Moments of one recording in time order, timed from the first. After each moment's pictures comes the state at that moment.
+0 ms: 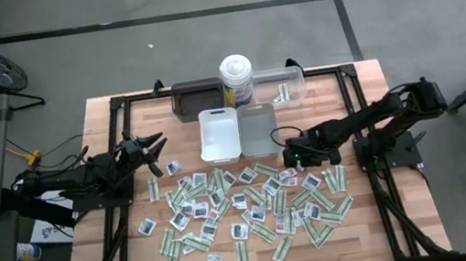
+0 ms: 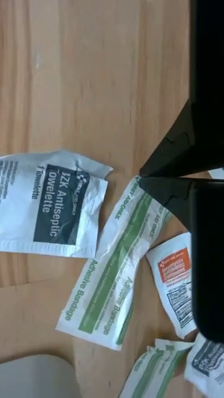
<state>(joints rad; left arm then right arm) -0.08 0.02 0.02 0.05 -0.68 0.03 -0.03 1.49 0.67 -0.57 0.01 1.60</state>
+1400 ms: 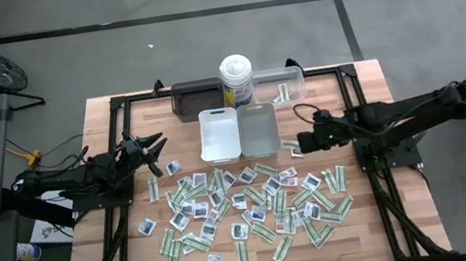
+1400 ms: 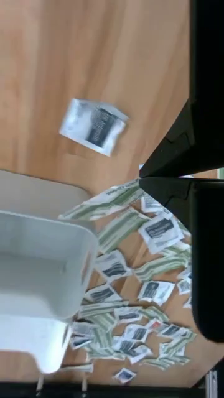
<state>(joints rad) -0.08 0.02 0.02 0.05 -0.68 0.03 0.00 0.96 0.67 -0.68 0.15 1.37</state>
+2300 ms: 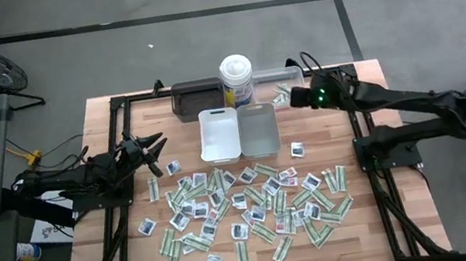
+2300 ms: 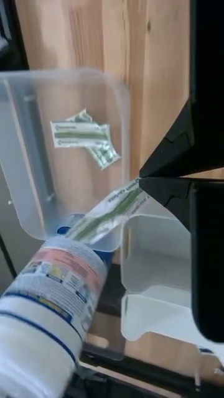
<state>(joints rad) -0.08 0.02 0.02 0.05 -0.68 0.03 -0.54 1.05 0.67 -0.35 0.23 1.00</state>
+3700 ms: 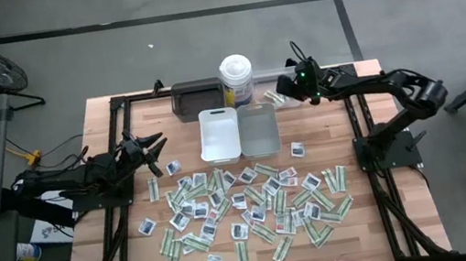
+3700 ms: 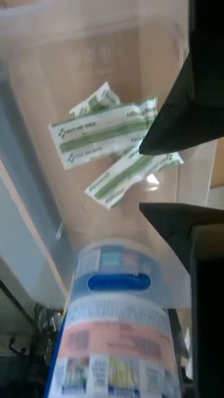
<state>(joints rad) -0.08 0.02 0.02 0.05 -0.68 0.03 -0.79 1.48 0.67 0.06 -0.06 1.03</state>
